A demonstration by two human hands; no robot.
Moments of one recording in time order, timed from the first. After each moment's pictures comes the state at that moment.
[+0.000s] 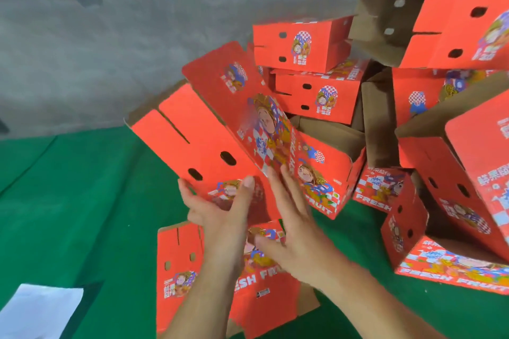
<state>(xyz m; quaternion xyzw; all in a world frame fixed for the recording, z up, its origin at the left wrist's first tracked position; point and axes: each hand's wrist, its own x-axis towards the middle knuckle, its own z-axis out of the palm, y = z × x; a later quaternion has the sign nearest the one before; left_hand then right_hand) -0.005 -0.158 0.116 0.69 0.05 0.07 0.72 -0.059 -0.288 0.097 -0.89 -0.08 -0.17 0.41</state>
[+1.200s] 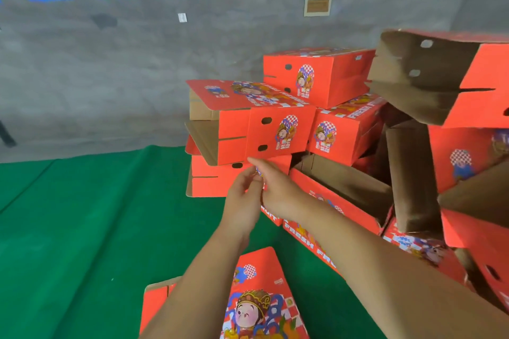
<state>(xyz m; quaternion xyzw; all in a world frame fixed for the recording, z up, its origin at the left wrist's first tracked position) 0.194 -0.223 0.136 0.70 -0.09 -0.06 0.70 0.193 -0.339 0.146 -0.90 -0.04 -0.06 0.43</state>
